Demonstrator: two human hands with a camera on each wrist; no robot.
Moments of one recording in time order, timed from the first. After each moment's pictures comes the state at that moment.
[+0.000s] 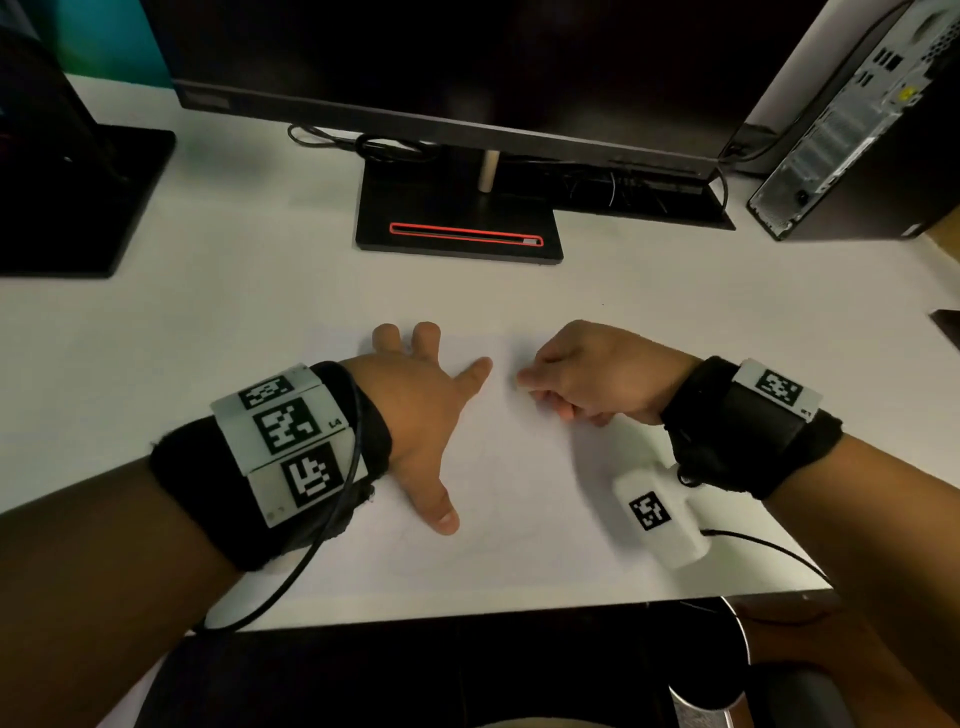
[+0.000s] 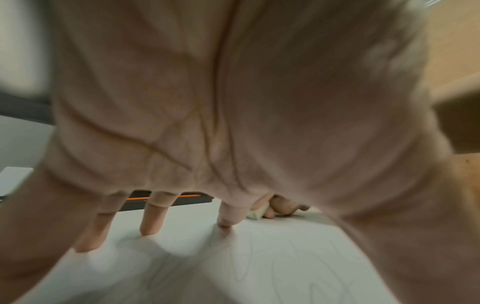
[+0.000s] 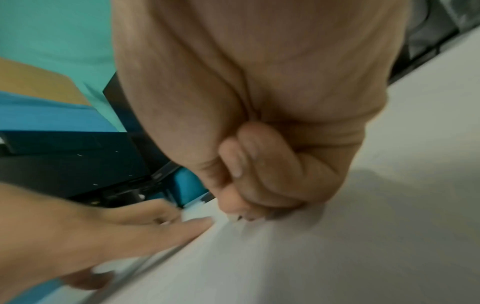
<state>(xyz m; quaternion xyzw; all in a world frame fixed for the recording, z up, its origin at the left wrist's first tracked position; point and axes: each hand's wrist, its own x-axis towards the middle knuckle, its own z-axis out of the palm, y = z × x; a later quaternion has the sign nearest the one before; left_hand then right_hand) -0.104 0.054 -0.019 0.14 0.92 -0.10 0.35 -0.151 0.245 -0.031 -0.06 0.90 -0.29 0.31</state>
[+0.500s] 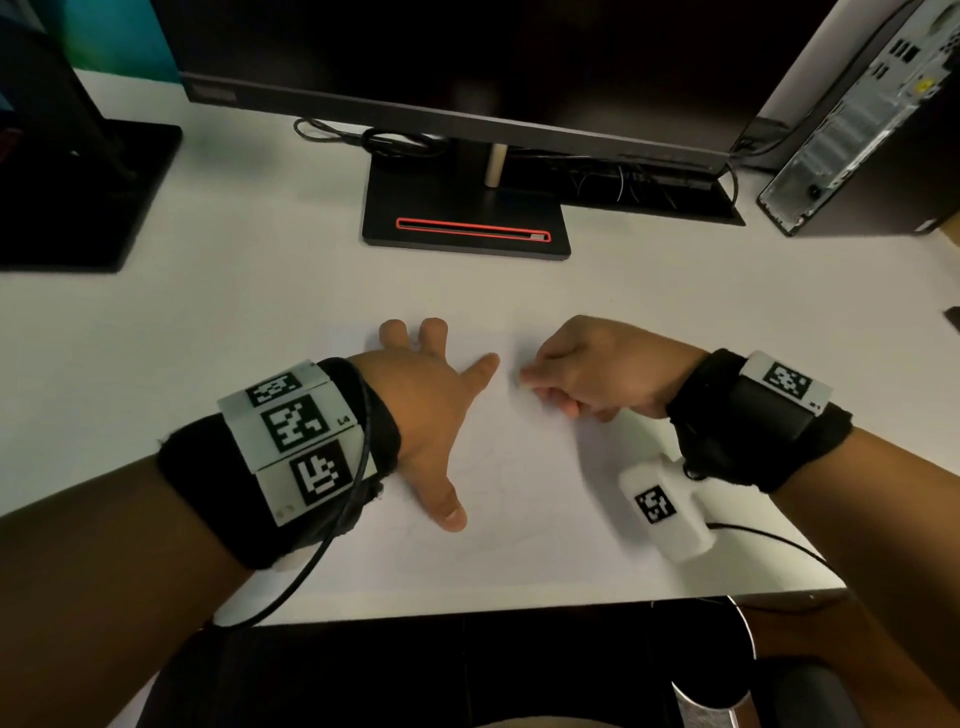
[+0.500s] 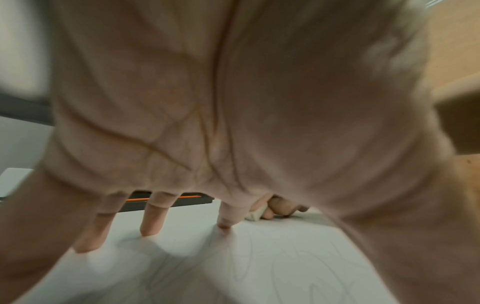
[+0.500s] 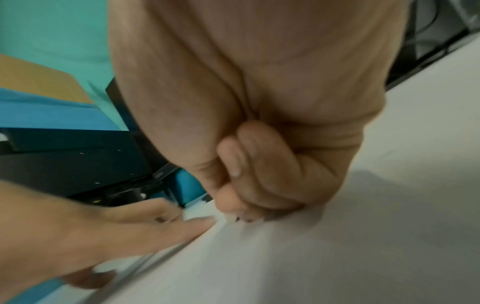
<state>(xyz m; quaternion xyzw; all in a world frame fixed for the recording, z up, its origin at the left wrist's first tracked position) -0.104 0.054 -0.021 0.14 0.92 -0.10 0.34 -0.154 0.242 -0.033 -0.07 0.91 -0.28 0.31</state>
